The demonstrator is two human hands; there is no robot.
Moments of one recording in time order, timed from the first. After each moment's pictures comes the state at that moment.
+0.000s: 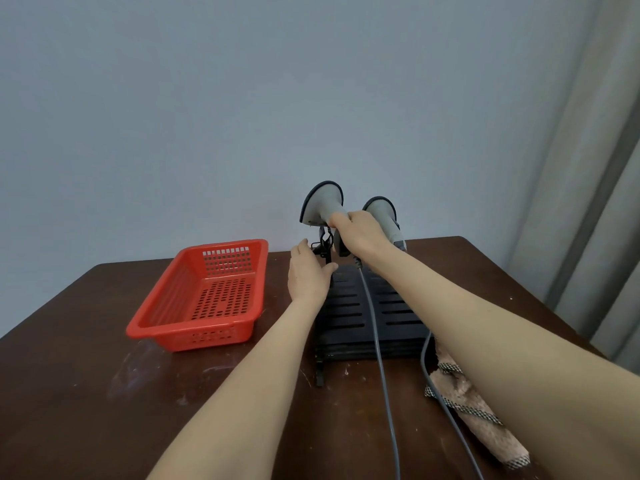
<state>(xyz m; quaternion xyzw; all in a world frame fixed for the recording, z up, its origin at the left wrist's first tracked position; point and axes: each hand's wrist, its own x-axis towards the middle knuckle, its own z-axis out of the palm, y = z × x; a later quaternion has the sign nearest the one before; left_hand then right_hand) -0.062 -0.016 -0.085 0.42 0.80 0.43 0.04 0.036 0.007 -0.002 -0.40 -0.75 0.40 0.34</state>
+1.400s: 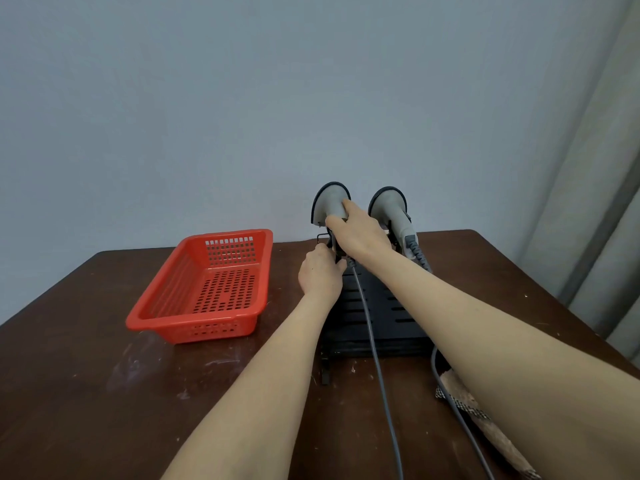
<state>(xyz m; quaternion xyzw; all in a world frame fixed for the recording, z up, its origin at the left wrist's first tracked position) -0.054 -0.012 -0.089 0.44 0.83 0.35 0.03 0.022 0.002 -0.013 -0.43 -0.79 0.32 0.29</state>
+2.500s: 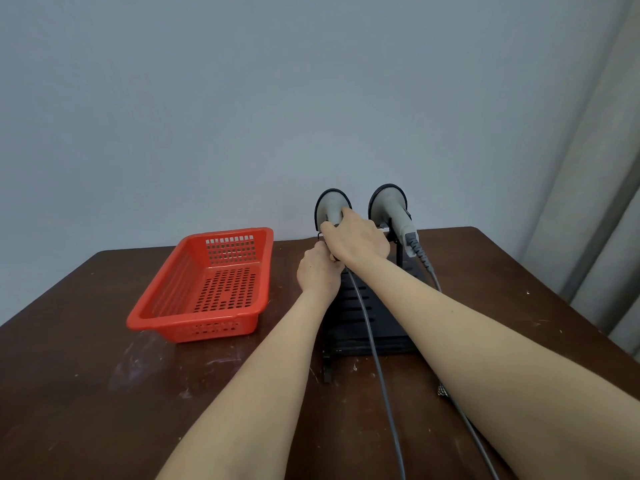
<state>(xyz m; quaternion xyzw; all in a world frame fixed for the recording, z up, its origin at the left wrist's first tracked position) -0.059 -0.013 -0.088 0.45 0.82 0.34 0.04 0.009 -0.002 -0.023 -0.52 -0.79 0.21 0.26</state>
